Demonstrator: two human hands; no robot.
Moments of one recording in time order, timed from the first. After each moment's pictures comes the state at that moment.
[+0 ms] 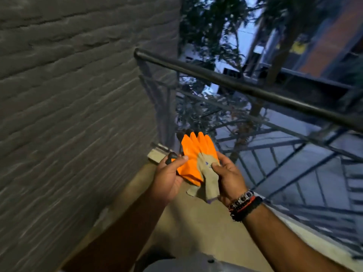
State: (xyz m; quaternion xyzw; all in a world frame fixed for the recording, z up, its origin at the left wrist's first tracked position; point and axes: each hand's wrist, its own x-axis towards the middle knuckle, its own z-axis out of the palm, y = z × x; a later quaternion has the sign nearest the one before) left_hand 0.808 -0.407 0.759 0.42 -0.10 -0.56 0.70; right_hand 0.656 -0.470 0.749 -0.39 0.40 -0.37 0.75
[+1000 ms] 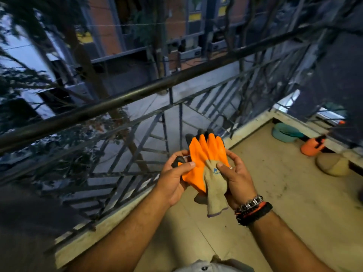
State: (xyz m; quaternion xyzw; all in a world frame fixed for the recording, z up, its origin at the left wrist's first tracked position) left_hand 0.642 -0.516 0.765 0.31 -0.39 -0.84 0.21; right_hand 0.521 -0.389 0.770 -0.08 0.54 -0.74 0.40
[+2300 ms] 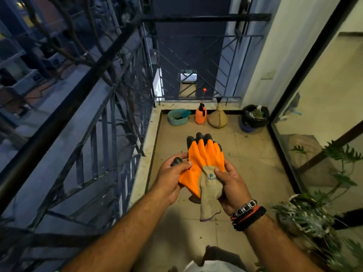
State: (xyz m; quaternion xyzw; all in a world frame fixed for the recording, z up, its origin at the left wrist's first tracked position) left_hand 0.285 -0.516 0.761 0.18 -0.56 -0.79 -0.17; right_hand 0.317 -0.349 0.747 0.18 0.45 -0.87 0.11
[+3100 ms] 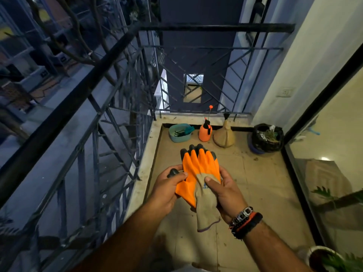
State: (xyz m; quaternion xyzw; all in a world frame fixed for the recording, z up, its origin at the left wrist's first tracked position) left_hand 0.035 -0.500 0.736 0.22 -0.56 -0.78 -0.16; right_hand 0.053 -0.327 0.731 0.15 0.55 -0.81 0.15
